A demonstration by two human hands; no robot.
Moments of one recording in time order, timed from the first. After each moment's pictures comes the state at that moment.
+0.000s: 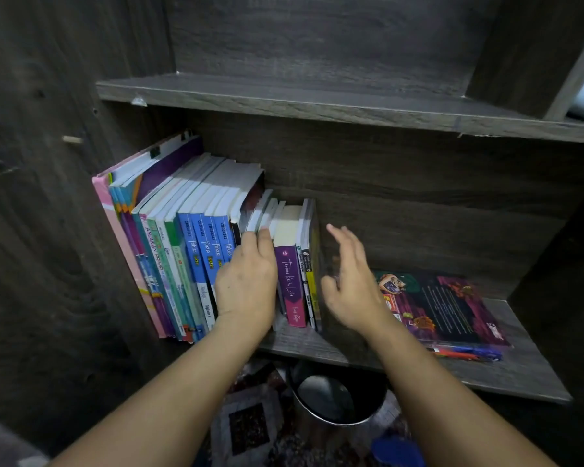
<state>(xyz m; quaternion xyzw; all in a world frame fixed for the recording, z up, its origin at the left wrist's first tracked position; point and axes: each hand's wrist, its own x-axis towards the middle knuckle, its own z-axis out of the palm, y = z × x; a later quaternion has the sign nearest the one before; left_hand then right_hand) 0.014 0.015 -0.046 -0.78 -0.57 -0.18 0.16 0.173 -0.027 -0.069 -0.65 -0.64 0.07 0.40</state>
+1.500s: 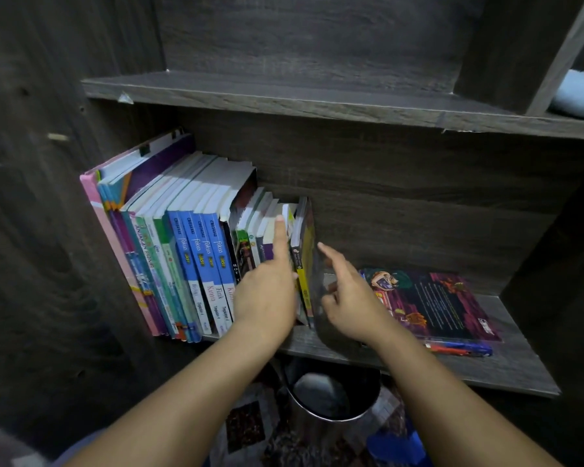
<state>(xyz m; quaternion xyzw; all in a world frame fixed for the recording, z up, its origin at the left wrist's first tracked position) 0.039 -0.016 -0.037 -0.80 -0.57 -0.19 -0.03 0.190 -0.040 -0.081 -0.66 -0.65 0.16 0.33</state>
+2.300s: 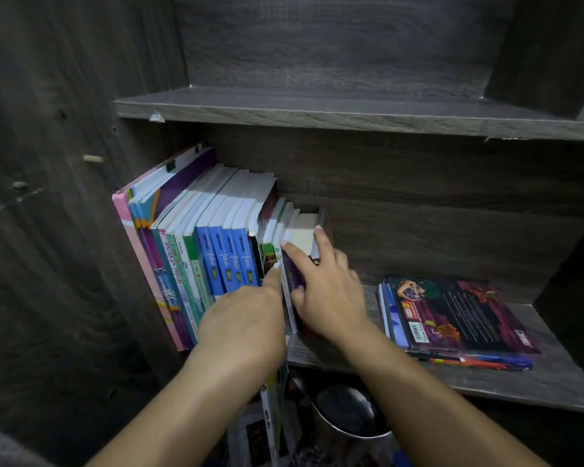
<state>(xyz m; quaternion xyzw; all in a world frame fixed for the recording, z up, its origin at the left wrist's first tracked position) -0.023 -0.029 0.006 -0.82 -0.58 0.01 -0.03 0.115 0.000 -0.057 -0.72 -0.66 -0.06 0.21</state>
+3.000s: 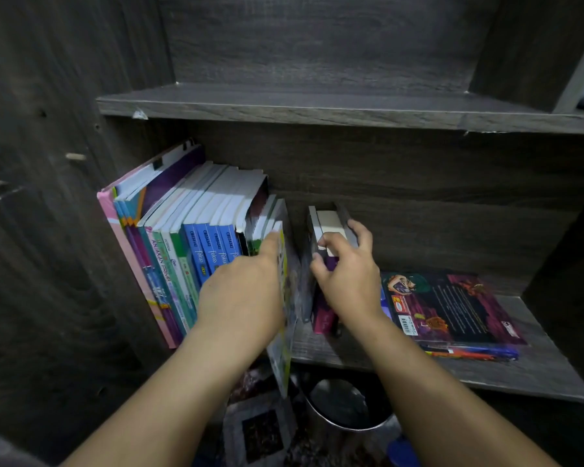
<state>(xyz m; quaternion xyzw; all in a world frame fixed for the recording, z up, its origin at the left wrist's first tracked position) -0.010 -0.016 0.005 -0.82 -0.56 -0.13 0.05 0.149 -0.005 -0.057 -0.73 -0.52 -0.03 0.44</state>
